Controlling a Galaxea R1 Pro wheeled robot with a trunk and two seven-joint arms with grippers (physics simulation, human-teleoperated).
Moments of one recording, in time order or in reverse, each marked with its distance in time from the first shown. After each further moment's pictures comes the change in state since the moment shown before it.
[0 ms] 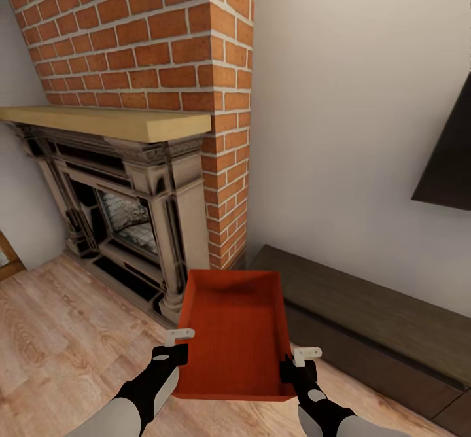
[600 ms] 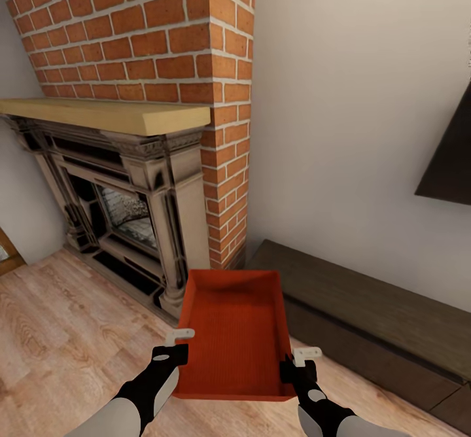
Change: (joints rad) left arm 0.000 0.000 0.000 0.000 0.000 0.000 0.000; right arm 0.000 0.000 -0.001 0.000 0.001 0.000 0.000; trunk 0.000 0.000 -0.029
